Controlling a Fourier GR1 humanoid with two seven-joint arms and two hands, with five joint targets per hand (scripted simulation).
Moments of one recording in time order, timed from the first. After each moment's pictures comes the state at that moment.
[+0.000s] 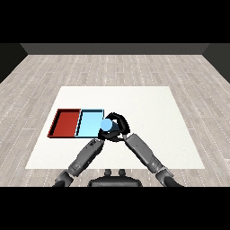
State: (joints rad) left arm -0.45 0.00 -0.50 -0.99 0.37 0.27 -0.46; right arm -0.53 0.00 0.49 -1.24 -0.22 -0.29 -0.30
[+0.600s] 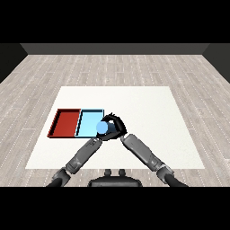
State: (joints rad) left arm -0.49 0.06 -0.56 -0.97 0.13 0.48 -0.35; right arm -0.58 -0.02 0.60 -1.21 -0.27 -0.37 -0.32
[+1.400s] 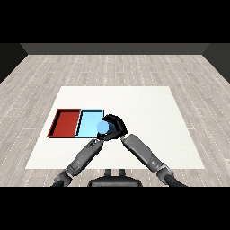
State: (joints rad) left arm -0.45 0.02 -0.53 -0.99 0.29 0.49 -0.42; right arm -0.57 -0.02 0.59 -1.24 -0.31 -0.34 -0.31
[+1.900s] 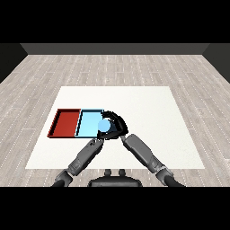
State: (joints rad) left arm -0.46 0.01 -0.51 -0.96 0.35 0.46 -0.43; right arm -0.55 -0.01 0.55 -1.25 -0.36 -0.31 -0.30
